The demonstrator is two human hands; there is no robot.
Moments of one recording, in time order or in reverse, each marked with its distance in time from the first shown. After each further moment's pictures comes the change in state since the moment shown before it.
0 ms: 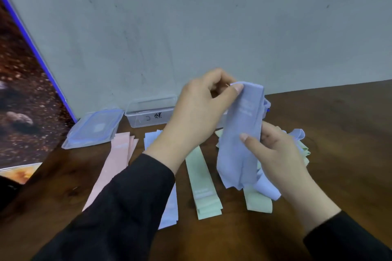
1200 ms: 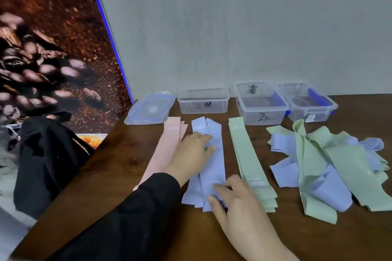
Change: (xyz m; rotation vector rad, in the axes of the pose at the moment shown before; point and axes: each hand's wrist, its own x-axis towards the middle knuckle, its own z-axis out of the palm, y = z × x) left_hand -0.096 -0.186 -0.074 0.752 -0.221 -0.501; right_hand -0.087 0.059 0.162 -0.637 -0.299 -0.333
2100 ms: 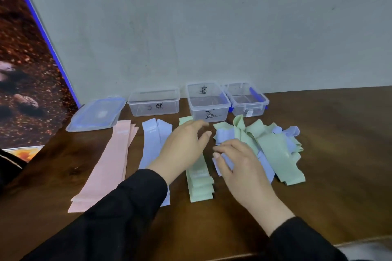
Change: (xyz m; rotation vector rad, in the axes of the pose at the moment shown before) left_hand -0.010 0.130 0.000 -0.186 0.122 0.209; right_hand 0.006 0.077 -0.109 0.010 0.188 0.117
